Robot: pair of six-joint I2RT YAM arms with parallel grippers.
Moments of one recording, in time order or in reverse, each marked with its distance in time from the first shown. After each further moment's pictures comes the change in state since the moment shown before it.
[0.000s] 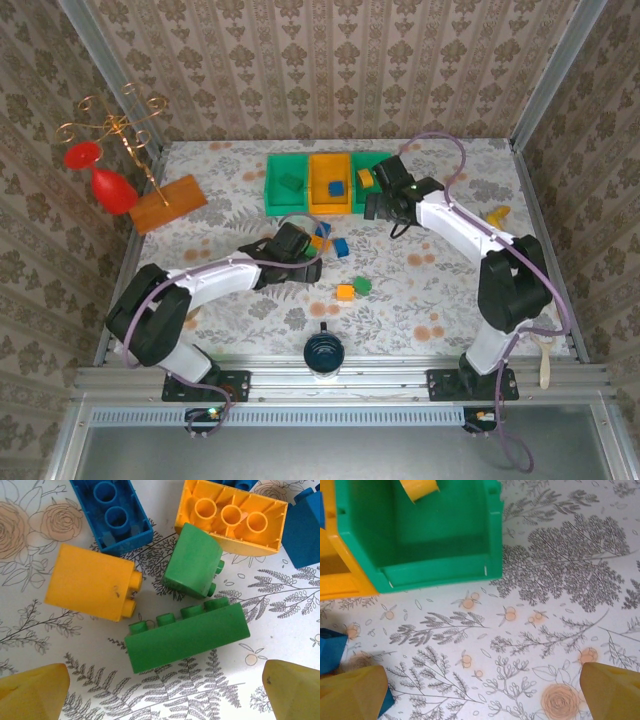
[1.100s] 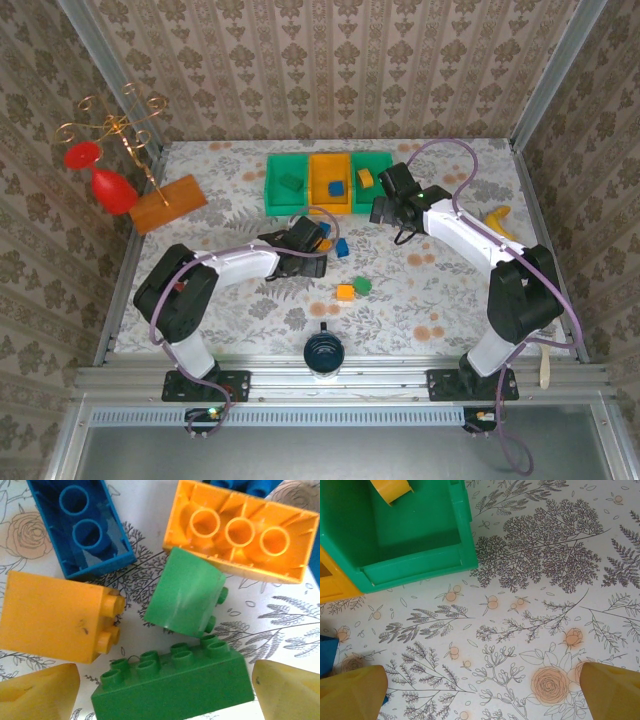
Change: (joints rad) left arm -0.014 0.175 0.139 -0.061 -0.043 -0.025; right arm 0.000 -0.072 -0.082 0.018 0.033 0.085
